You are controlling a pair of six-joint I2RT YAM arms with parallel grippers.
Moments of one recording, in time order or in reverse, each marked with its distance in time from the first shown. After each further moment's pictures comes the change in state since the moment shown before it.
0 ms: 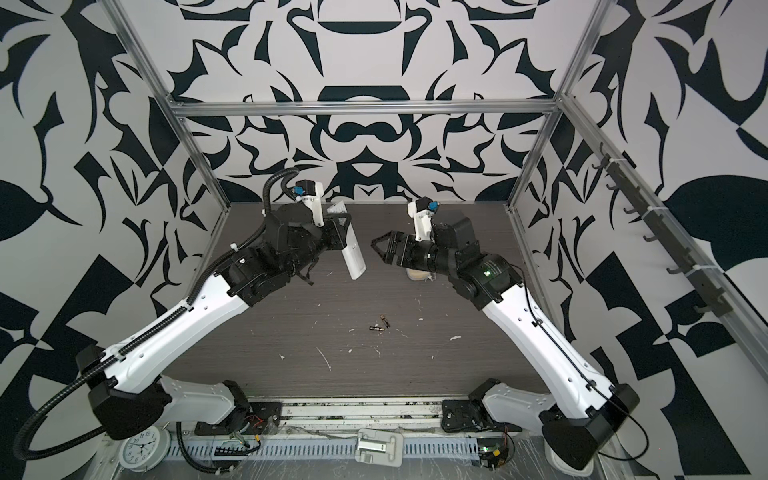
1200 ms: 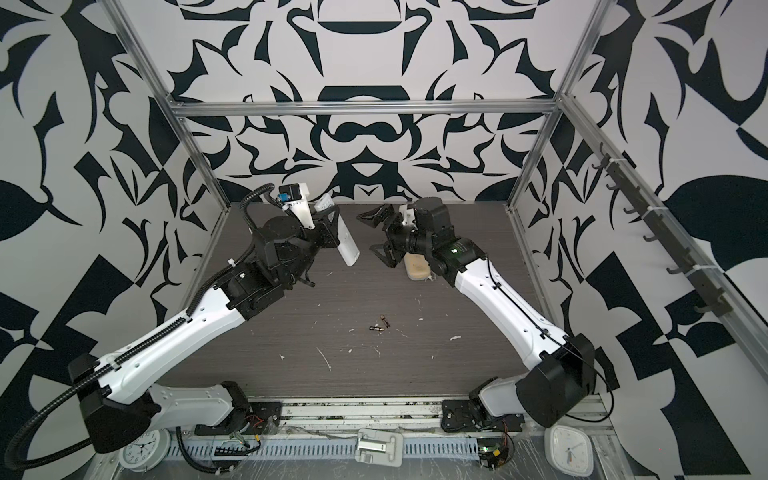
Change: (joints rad) left arm 0.000 -0.069 -0.172 0.276 -0.152 0.052; right arm -0.007 0.221 -0.006 0.308 -0.175 0.644
